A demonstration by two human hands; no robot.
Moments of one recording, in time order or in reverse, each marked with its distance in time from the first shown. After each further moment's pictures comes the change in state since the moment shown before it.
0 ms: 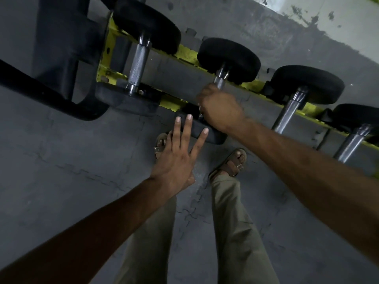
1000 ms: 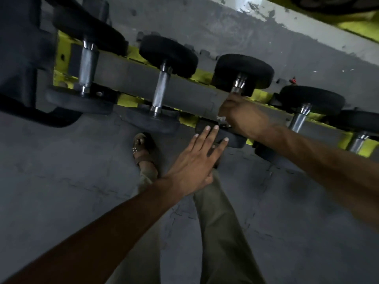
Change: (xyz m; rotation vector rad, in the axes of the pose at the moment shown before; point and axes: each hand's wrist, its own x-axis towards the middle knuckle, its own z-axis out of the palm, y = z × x) left_hand 0.037 0.154 -0.029 -0.139 0.083 0.300; right_hand -0.171 0.143 -0.011 0.117 -0.046 -0.139
